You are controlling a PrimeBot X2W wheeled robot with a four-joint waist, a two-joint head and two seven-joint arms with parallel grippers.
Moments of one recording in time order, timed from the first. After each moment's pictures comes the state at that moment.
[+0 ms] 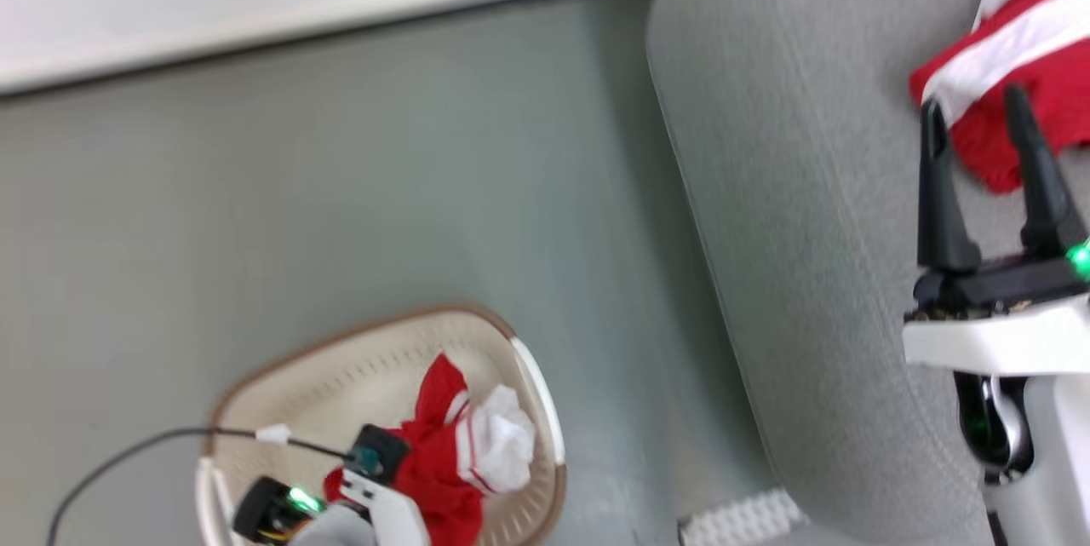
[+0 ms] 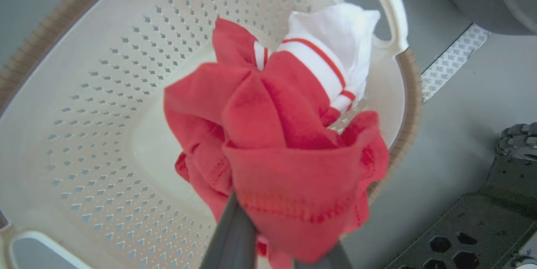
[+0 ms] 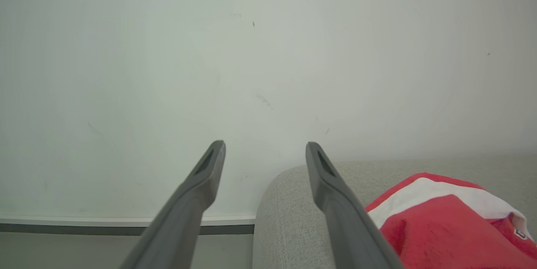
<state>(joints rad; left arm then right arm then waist) -0.63 0.13 -0.81 1.26 -0.38 -0.13 -0.16 -0.47 -0.13 0.08 0.10 0.32 0.13 -0.26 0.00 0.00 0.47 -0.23</state>
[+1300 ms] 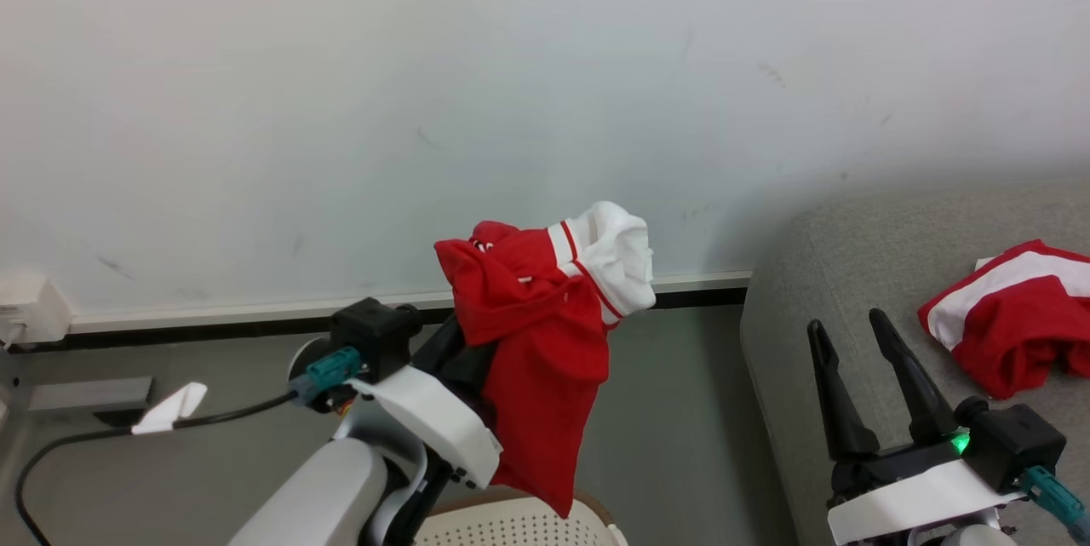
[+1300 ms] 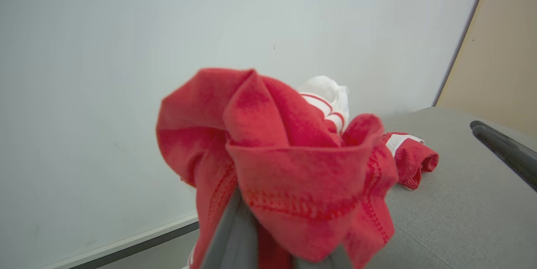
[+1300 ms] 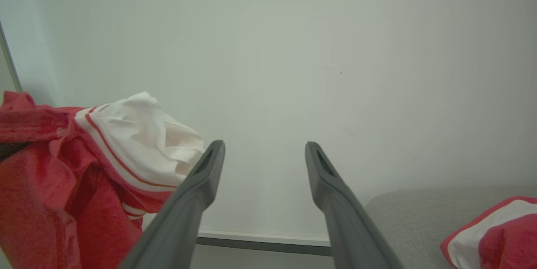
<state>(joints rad) -0.48 0.26 -0.63 0.27 -0.56 0.02 -0.16 -0.20 -0.13 0.23 0.21 0.42 0.13 -0.26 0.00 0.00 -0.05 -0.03</state>
